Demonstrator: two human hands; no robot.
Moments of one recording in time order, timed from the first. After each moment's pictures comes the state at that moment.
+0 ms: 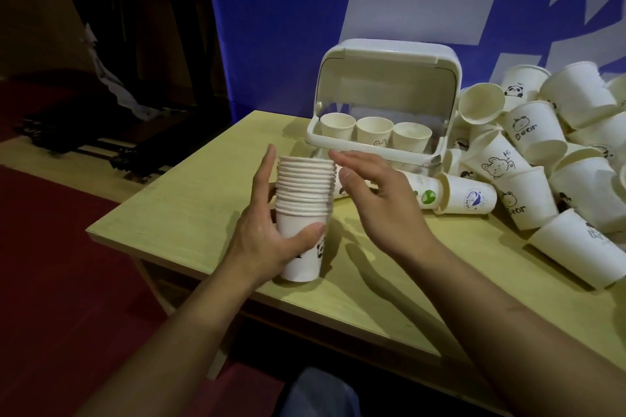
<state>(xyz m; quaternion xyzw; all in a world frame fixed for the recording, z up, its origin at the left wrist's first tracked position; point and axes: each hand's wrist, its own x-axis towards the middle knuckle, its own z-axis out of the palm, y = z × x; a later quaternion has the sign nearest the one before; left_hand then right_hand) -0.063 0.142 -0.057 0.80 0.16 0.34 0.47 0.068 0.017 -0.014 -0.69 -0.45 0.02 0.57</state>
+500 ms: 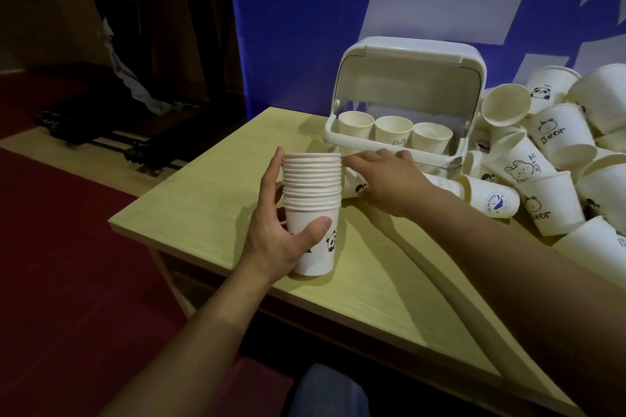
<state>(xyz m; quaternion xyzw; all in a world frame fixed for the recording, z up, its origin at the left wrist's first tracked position) -0.063 0.154 -0.074 0.75 0.15 0.41 0.49 0.142 0.070 -0.025 -0.82 -0.57 -0.11 0.00</state>
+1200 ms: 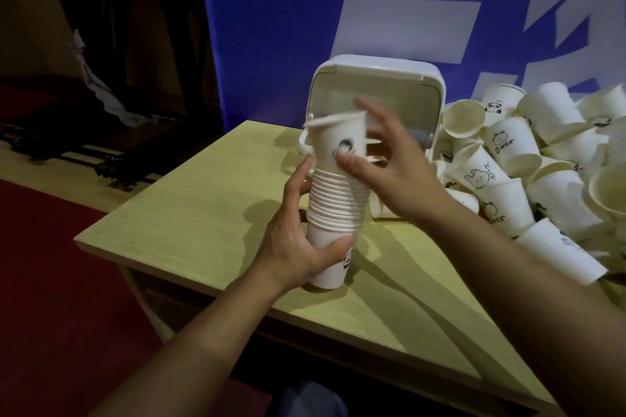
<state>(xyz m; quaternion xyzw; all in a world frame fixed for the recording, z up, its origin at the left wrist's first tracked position) -0.033 0.121 -0.063 0.82 0.08 0.35 0.45 0.100 0.004 0.029 -0.69 -0.49 0.04 0.53</state>
